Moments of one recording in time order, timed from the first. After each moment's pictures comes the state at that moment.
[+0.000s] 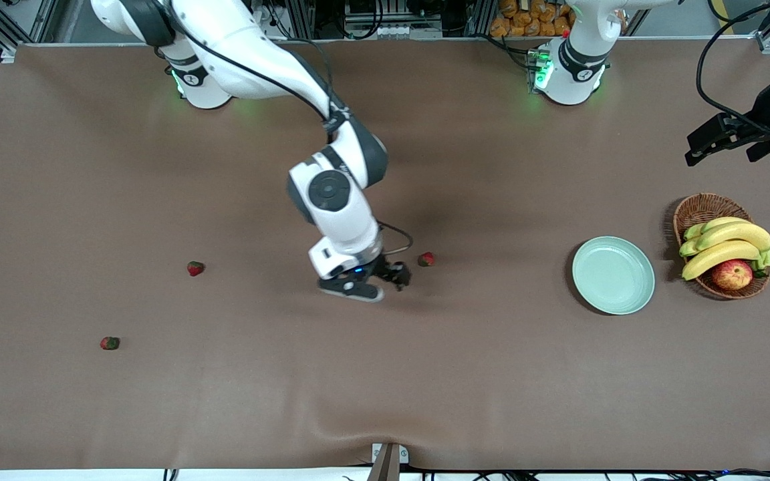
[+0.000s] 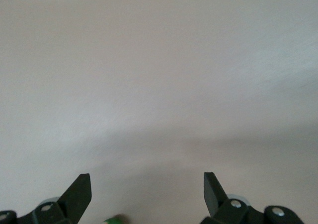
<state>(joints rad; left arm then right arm) 0.00 -0.07 -0.06 -1.61 0.00 1.53 -0.12 0.76 0.77 -0.17 -1.32 0.18 2.32 0.84</state>
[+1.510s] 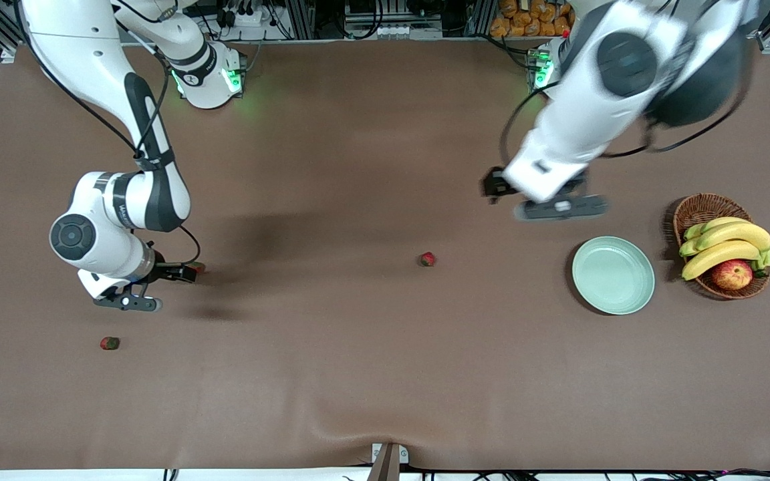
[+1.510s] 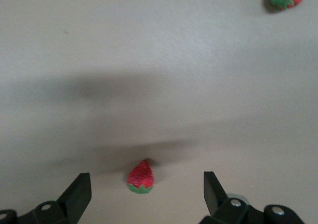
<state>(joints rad) -0.16 0.22 -0.42 -1.63 0.01 1.81 -0.60 0.46 0.48 -0.45 -1.94 0.18 2.29 0.04</state>
